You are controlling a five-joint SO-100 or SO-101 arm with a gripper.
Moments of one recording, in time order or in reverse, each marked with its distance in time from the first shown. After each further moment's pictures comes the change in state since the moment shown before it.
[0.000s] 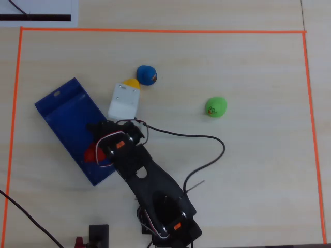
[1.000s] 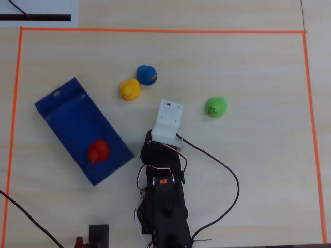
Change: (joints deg) arm 26.4 61.3 56.0 -15.4 -26.0
